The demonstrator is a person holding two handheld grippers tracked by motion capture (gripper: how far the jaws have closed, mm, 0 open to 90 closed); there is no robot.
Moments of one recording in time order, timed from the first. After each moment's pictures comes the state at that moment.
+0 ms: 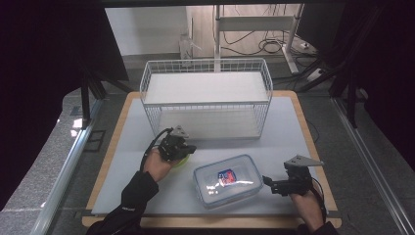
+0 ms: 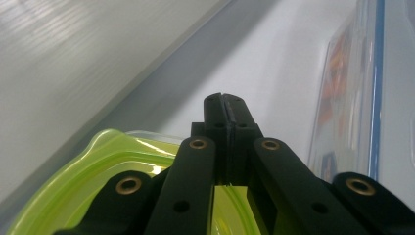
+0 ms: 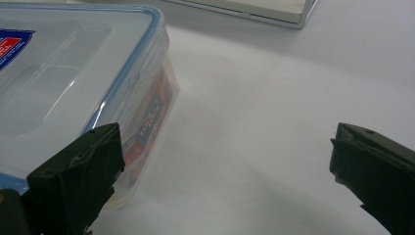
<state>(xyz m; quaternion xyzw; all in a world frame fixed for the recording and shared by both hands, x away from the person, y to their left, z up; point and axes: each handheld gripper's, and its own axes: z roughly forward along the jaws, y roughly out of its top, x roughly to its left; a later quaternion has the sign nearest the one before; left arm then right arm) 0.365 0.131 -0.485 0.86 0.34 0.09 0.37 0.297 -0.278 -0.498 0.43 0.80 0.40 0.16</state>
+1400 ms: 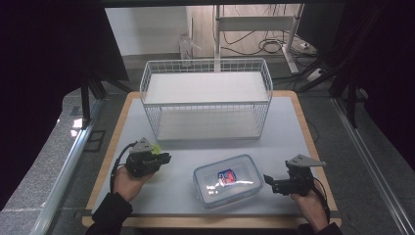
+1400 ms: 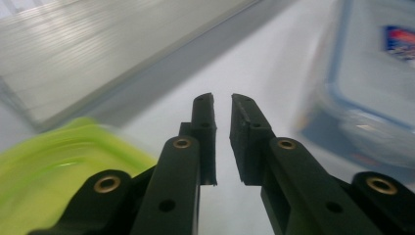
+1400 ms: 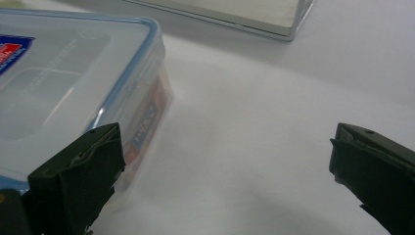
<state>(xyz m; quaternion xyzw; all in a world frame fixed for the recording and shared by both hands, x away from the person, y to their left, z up) 0.297 0.200 -0.484 0.81 0.37 0.13 0.44 0.296 -0.280 -0.493 0.42 0.79 0.40 0.18</state>
